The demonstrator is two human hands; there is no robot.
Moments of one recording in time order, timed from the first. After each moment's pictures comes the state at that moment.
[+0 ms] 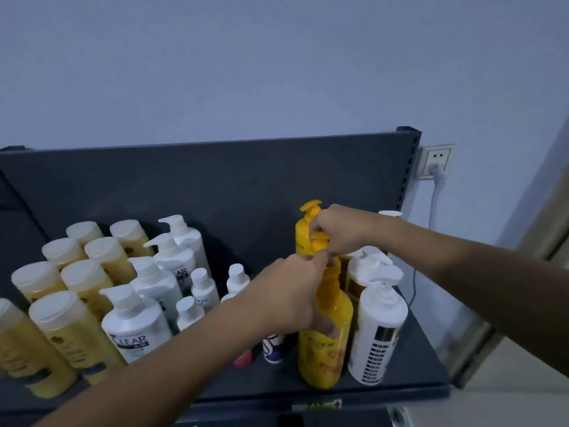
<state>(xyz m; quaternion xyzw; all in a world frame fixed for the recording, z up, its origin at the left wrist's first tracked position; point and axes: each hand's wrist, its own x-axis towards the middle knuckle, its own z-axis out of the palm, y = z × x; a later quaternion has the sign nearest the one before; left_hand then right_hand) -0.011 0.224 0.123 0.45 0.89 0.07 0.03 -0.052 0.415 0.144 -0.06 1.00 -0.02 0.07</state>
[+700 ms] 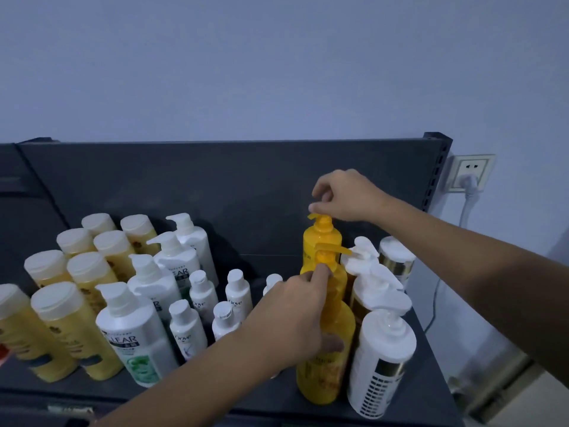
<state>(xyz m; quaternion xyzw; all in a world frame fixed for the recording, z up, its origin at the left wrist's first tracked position) 0.000 0.246 0.108 0.36 0.92 0.13 0.03 -0.097 0.442 0.176 -0.05 0.98 -0.14 -0.09</state>
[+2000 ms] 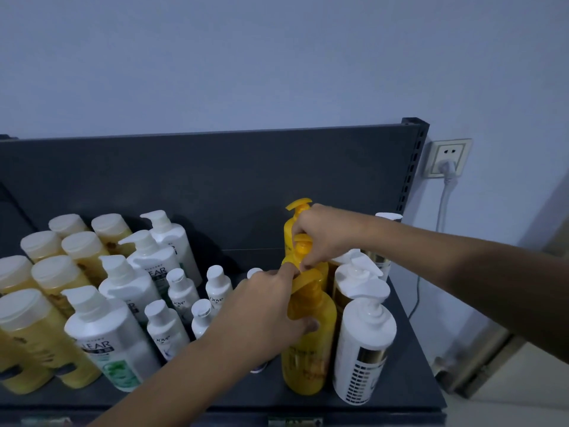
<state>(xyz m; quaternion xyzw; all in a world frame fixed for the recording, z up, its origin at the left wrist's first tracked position) -0.008 0.241 0.090 0.30 0.94 0.14 0.00 -0.076 0.437 0.127 -0.15 0.99 -0.04 0.06</state>
